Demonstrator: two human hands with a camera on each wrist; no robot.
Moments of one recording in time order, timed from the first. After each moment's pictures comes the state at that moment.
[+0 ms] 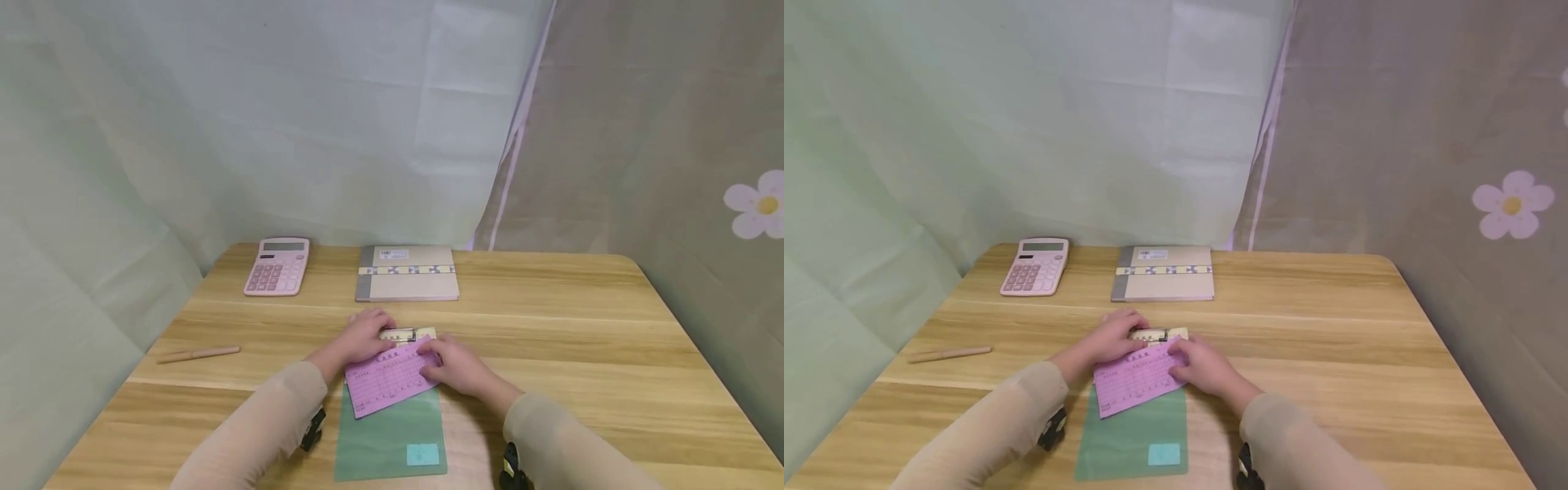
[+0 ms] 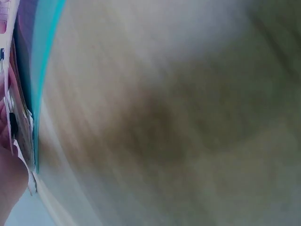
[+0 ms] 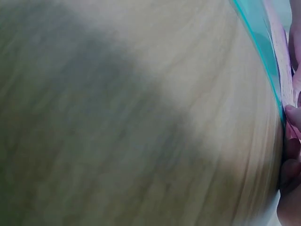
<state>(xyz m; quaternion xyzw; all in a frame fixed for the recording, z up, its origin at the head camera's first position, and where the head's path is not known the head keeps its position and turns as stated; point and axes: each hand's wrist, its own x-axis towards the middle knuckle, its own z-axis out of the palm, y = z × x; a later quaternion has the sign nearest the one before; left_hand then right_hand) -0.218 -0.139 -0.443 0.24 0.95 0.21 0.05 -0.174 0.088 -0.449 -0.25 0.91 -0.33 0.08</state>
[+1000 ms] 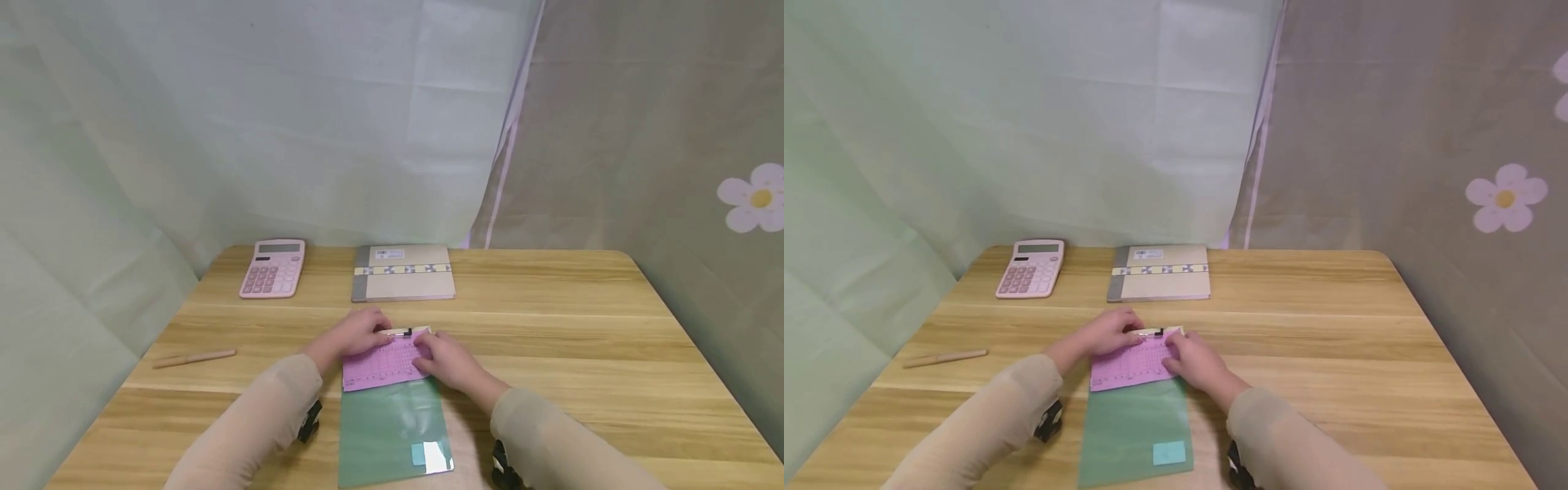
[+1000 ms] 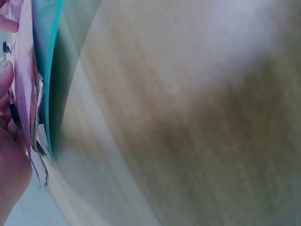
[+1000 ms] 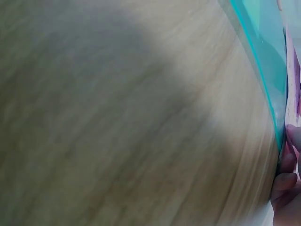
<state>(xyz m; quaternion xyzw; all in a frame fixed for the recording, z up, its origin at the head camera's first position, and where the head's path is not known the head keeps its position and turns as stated) -0.227 -0.139 -0.426 0.24 0.94 0.21 0.12 -0.179 0.078 -0.446 -0.22 0.93 -0.29 0.07</state>
